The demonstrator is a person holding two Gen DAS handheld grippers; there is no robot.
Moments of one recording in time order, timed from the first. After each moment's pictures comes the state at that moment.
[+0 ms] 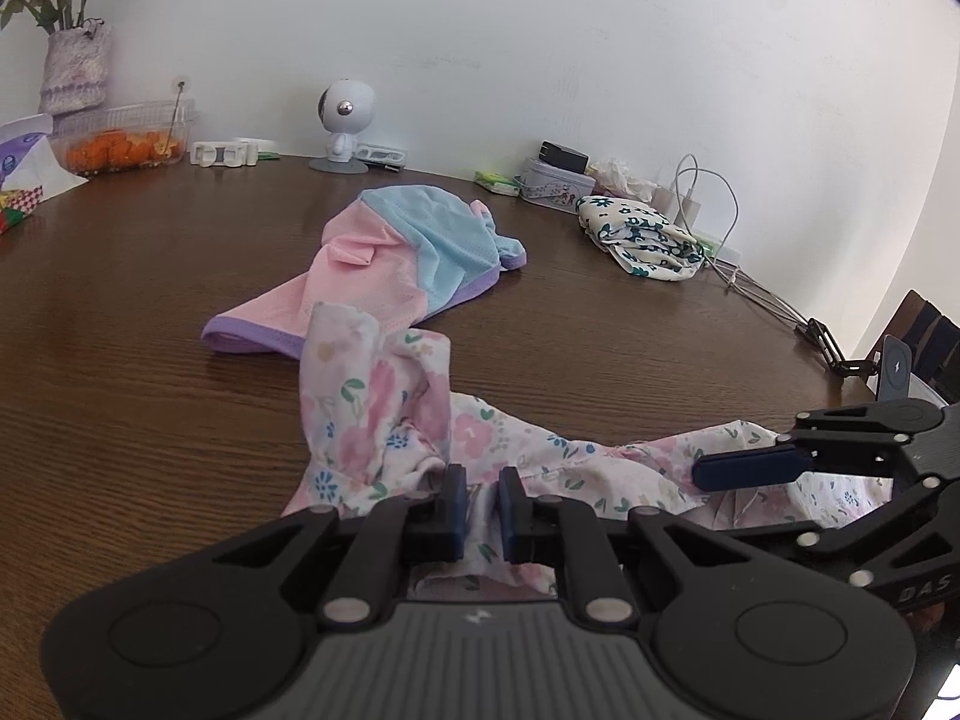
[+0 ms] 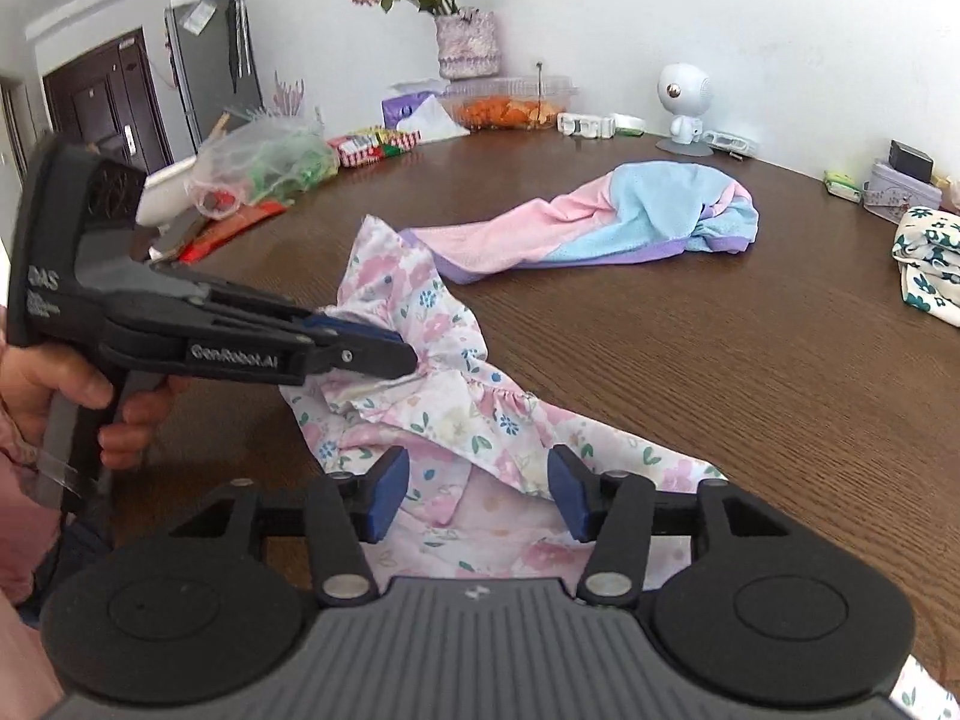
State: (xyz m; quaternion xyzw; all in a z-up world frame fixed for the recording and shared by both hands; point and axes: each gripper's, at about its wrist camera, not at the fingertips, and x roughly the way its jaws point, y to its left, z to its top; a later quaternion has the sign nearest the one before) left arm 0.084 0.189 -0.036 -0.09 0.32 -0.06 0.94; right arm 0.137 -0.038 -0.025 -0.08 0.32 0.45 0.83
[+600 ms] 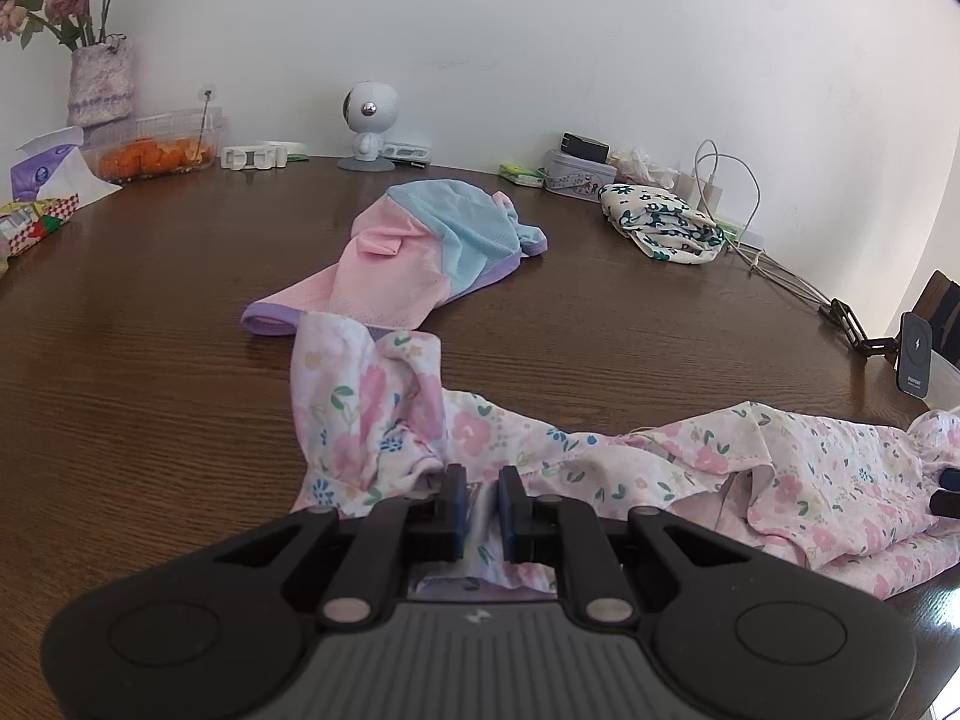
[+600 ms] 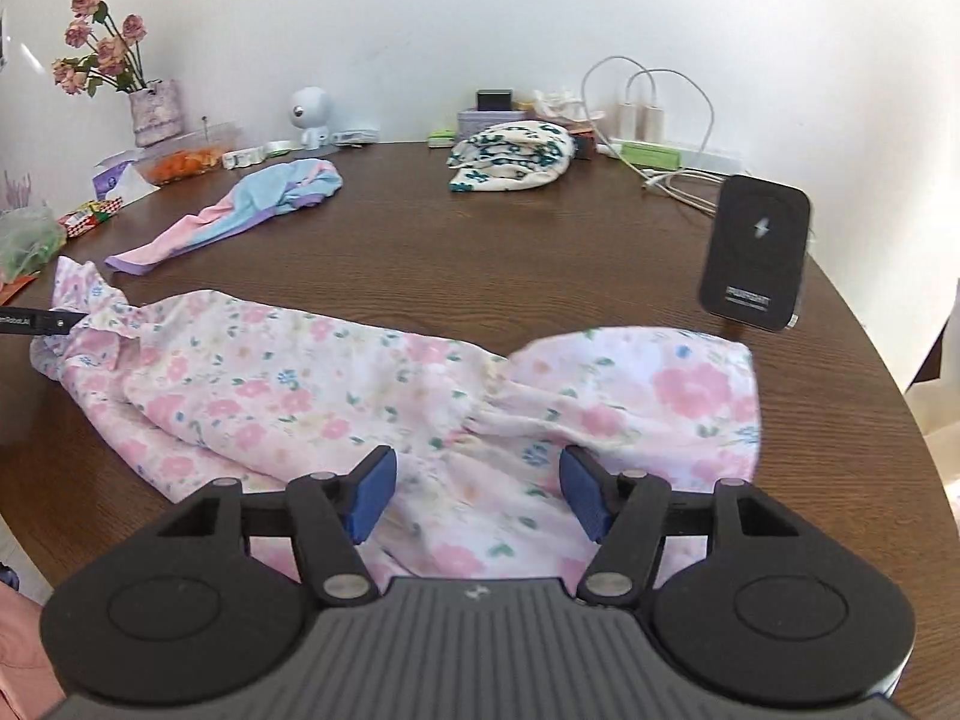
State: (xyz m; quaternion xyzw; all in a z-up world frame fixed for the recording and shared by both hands) left arm 0.065 0.181 -0.031 -0.07 0.33 -0.02 0.94; right arm 0.065 -0.243 -0.043 -0.03 0.33 0.16 0.93
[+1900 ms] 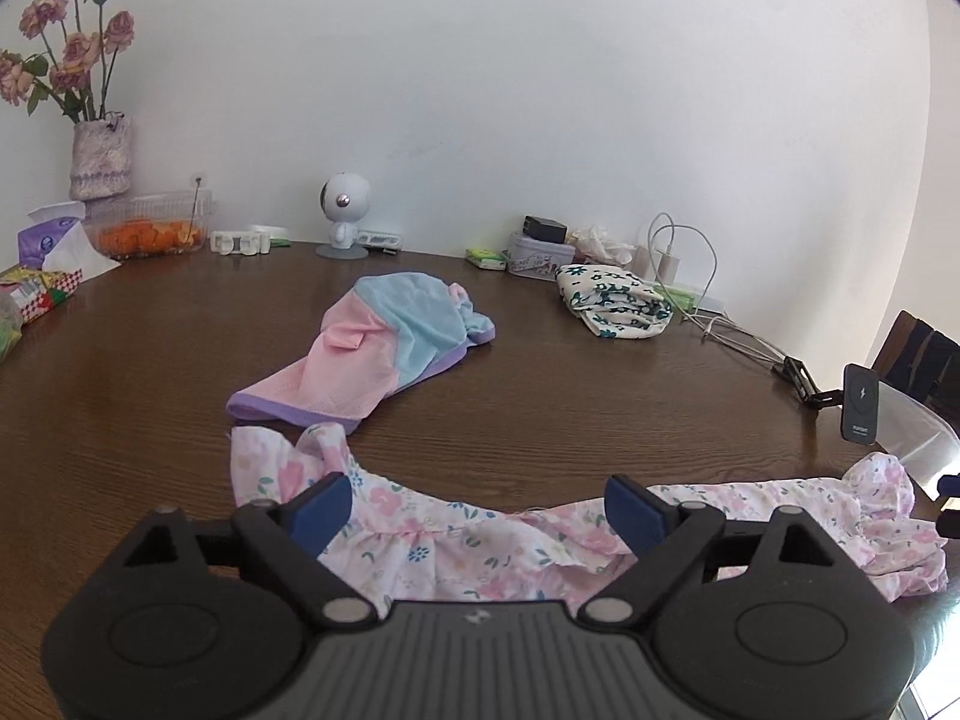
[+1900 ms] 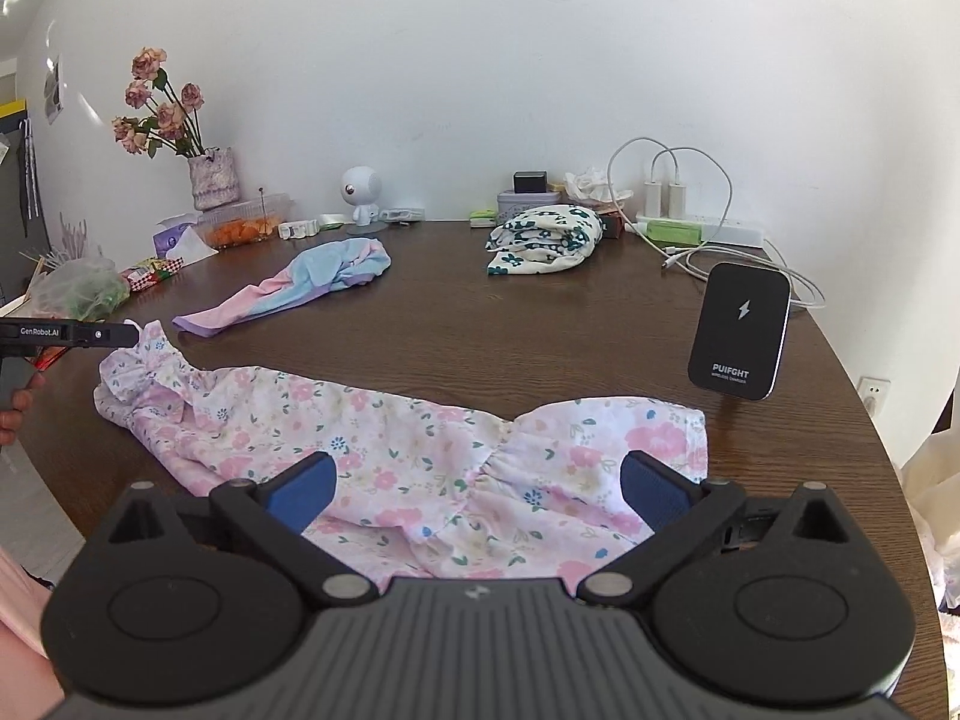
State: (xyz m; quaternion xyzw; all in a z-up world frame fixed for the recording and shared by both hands) left arm 0.024 0.149 0.015 -0.06 0.25 -0.04 0.97; right arm 0.039 -0.262 -0.006 -0.01 0.26 0.22 0.94
